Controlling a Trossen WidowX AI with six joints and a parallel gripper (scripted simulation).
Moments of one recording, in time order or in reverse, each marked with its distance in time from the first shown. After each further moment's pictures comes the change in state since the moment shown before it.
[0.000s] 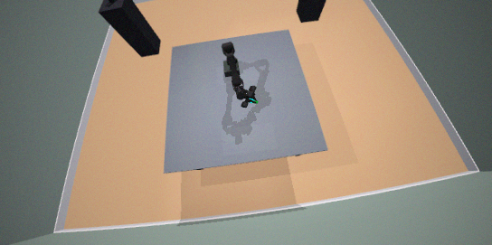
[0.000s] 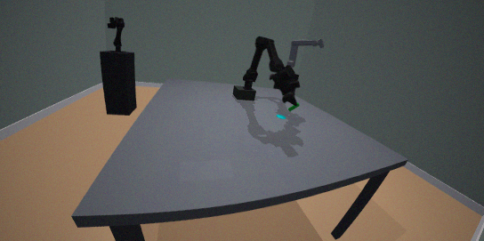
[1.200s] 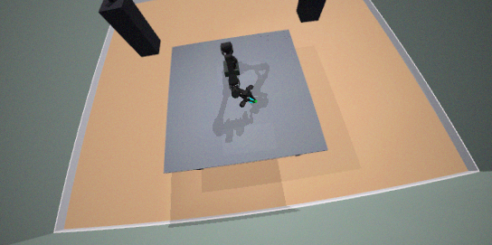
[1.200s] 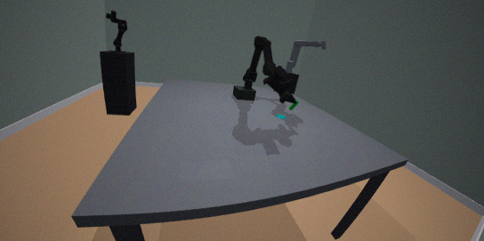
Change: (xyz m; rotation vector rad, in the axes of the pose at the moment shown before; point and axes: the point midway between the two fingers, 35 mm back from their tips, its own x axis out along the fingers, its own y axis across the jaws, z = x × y) arm -0.013 -0.001 -0.003 -0.012 -0.228 0.029
